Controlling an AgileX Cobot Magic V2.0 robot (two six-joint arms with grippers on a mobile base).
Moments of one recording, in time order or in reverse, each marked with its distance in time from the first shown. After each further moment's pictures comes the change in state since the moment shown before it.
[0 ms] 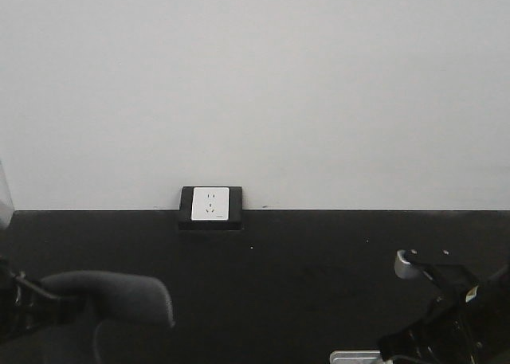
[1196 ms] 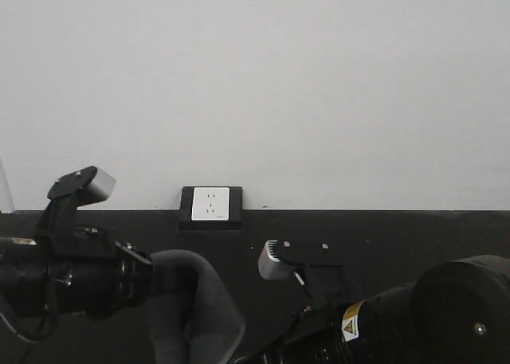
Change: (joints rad) left arm -0.204 0.168 -0.131 -0.327 -0.018 0.140; right arm 0.534 -0.105 -0.056 0.010 -0.128 0.383
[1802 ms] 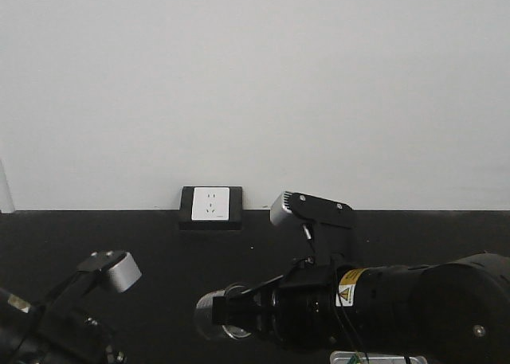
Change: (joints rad) left arm 0.000 0.000 0.000 0.152 0.538 -0.031; right arm 0.000 0.001 0.000 -0.045 -0.281 0.088
